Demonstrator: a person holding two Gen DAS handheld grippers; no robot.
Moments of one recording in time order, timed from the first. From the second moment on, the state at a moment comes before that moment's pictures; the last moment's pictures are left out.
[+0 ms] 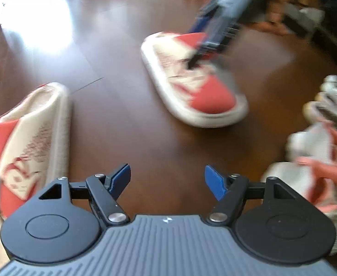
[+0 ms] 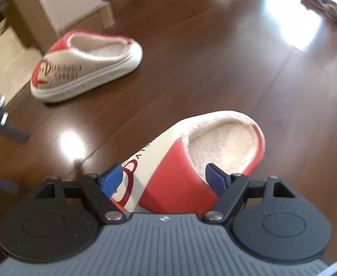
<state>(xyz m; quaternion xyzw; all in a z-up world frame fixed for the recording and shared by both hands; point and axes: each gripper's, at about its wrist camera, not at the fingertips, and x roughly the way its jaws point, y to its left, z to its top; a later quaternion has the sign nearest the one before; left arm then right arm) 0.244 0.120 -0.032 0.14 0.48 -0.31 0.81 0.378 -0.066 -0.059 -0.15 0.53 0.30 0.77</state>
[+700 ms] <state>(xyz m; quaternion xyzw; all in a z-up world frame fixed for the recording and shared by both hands) 0.017 0.205 0.041 0.03 0.49 -0.06 0.87 0.245 0.113 -0.044 0.03 0.53 0.59 0.60</state>
